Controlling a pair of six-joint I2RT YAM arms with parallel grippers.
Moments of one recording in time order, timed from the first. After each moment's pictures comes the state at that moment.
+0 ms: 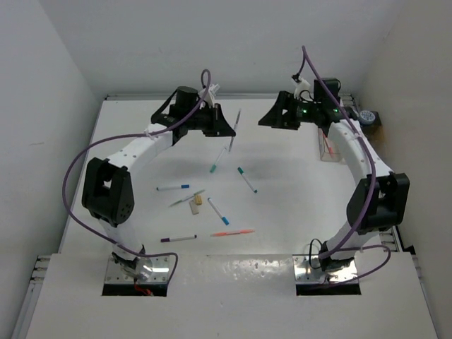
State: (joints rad) left arm -0.41 1.76 1.48 -0.25 0.63 -0.43; right arm 0.09 1.65 1.44 -0.45 -0.76 0.31
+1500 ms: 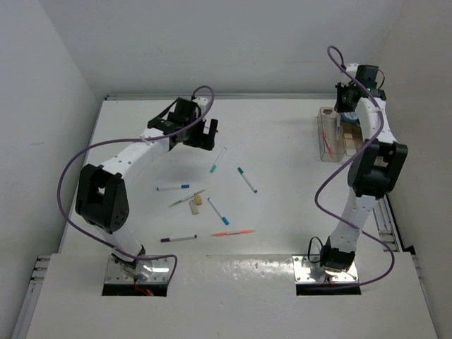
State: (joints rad) left arm -0.42 1.68 1.41 -0.49 0.03 -0.13; right arm -0.23 2.07 1.87 -0.55 -0.14 -0.24
